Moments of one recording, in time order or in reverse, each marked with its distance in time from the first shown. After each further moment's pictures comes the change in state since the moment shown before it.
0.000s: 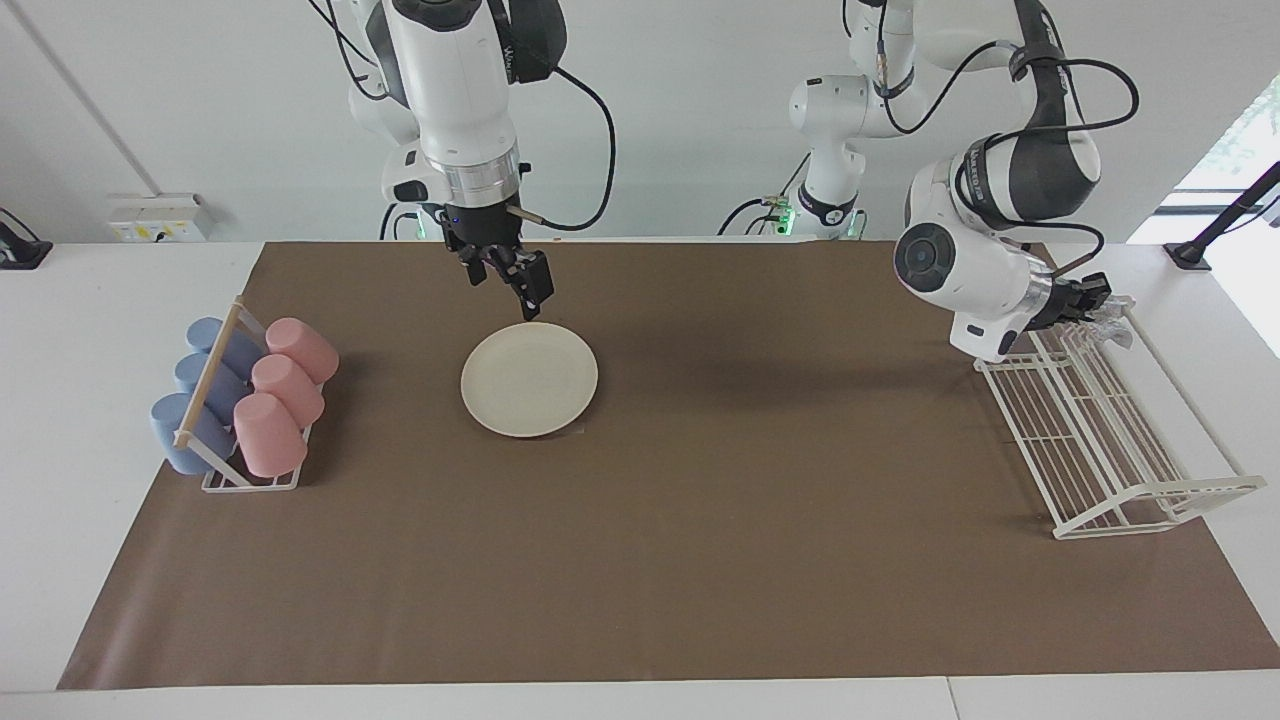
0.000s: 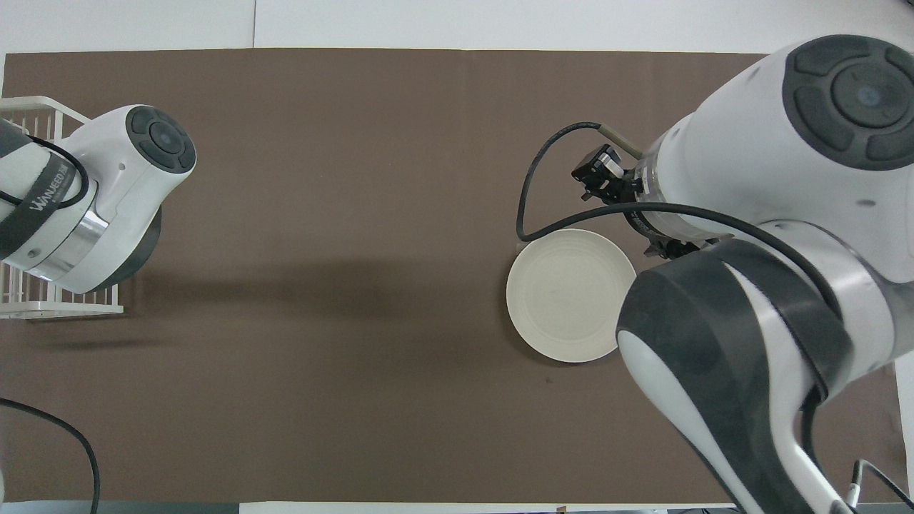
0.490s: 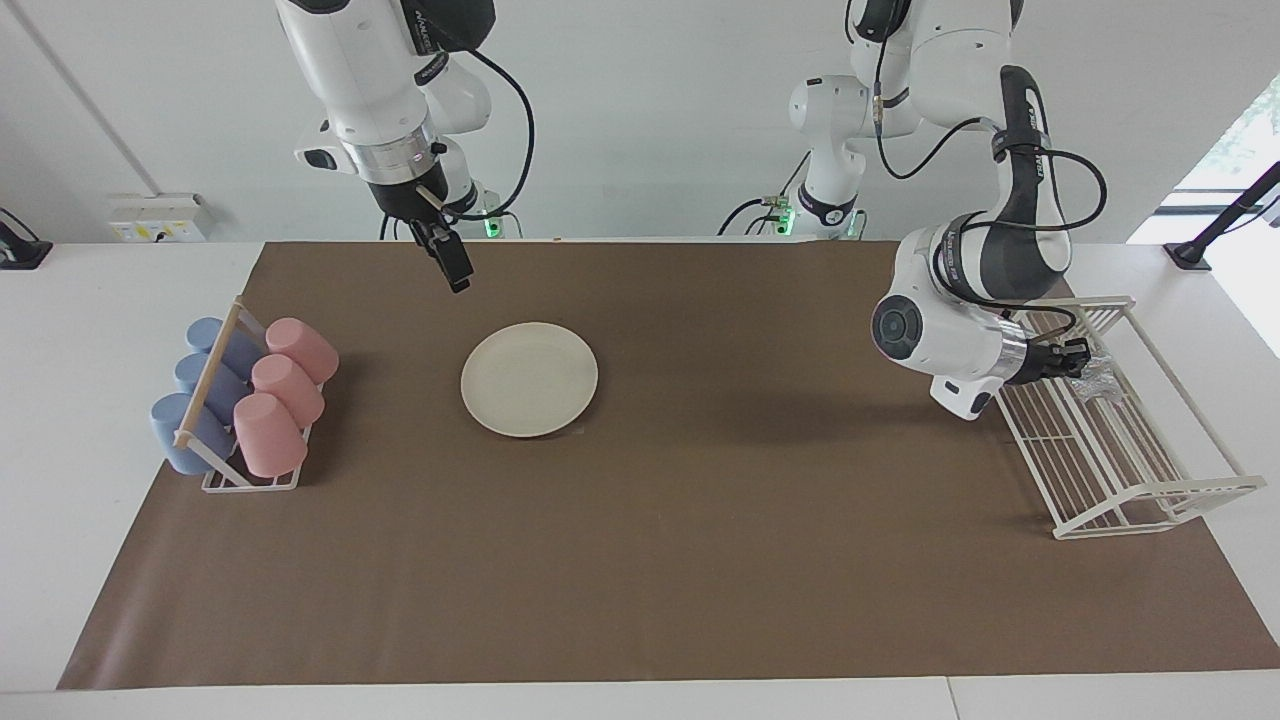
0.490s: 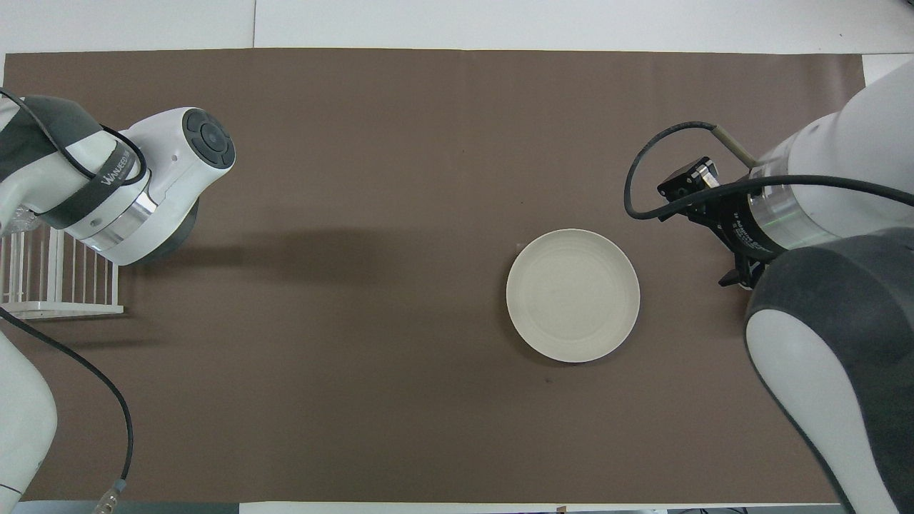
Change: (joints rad) left arm 0.000 0.134 0.000 0.045 0.058 0.058 -0.035; right arm 0.006 -0.078 -0.136 -0.035 0.059 -0.090 -0.139
